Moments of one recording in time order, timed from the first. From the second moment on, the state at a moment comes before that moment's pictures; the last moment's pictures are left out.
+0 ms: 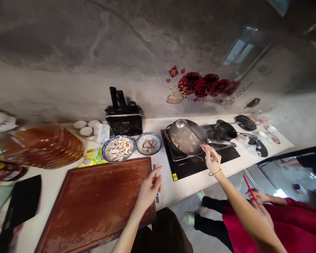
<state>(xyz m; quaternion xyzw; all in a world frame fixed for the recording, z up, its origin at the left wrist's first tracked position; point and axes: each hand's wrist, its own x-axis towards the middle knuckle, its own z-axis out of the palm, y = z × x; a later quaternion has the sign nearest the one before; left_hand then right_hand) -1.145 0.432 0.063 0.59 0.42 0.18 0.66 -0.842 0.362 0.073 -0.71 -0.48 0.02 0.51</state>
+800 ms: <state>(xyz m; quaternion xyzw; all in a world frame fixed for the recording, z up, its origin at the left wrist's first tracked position) -1.121 0.422 0.045 0.60 0.41 0.16 0.66 -0.758 0.331 0.117 -0.75 -0.31 0.26 0.52</state>
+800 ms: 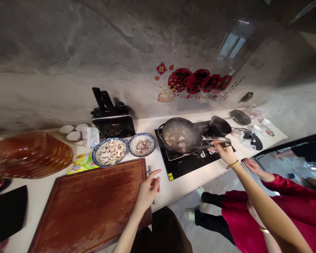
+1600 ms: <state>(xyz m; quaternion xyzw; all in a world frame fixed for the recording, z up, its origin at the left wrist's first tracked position) -1.132 0.426 0.047 0.59 0.43 0.18 0.66 -0.757 0.401 0.097 -0.67 -0.19 0.24 0.67</state>
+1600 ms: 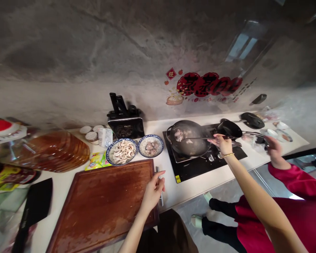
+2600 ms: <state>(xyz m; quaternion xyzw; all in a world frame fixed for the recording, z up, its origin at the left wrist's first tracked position) -1.134 0.423 0.045 0.59 0.42 0.19 0.66 -0.778 0.384 0.141 -0.67 -0.20 0.18 0.69</state>
